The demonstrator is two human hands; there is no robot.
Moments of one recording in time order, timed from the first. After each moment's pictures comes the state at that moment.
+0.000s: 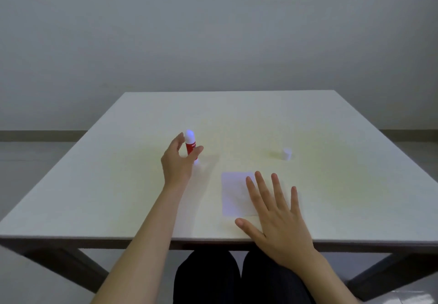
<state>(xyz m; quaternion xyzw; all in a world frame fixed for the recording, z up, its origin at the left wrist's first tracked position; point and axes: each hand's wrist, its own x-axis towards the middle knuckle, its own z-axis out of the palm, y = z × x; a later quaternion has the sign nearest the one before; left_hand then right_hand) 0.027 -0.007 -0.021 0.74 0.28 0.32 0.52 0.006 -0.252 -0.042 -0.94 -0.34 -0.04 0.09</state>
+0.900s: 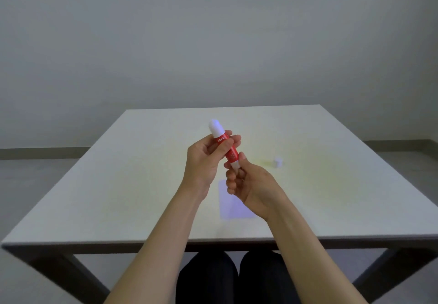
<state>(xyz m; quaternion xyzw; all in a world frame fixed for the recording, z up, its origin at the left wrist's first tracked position) -0.011 -0.085 0.065 0.60 0.02 0.23 0.76 0.019 -0.205 0.045 -0.48 -0.13 0.31 0.81</state>
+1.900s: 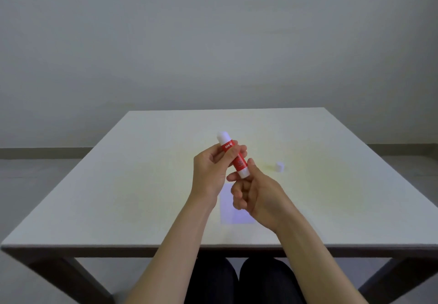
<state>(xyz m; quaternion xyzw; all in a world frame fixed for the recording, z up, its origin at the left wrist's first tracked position) -0.013 -0.103 0.064 0.60 0.08 0.24 0.76 0.022 -0.214 0.040 -0.52 -0.11 0.34 0.78</state>
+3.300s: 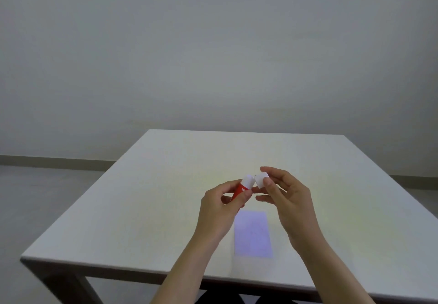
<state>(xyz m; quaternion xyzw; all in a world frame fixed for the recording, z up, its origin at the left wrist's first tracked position) -0.032 -0.090 0.057 0.74 0.13 0.22 0.62 0.032 -0.215 0.063 -0.64 -0.23 0.03 0.73</state>
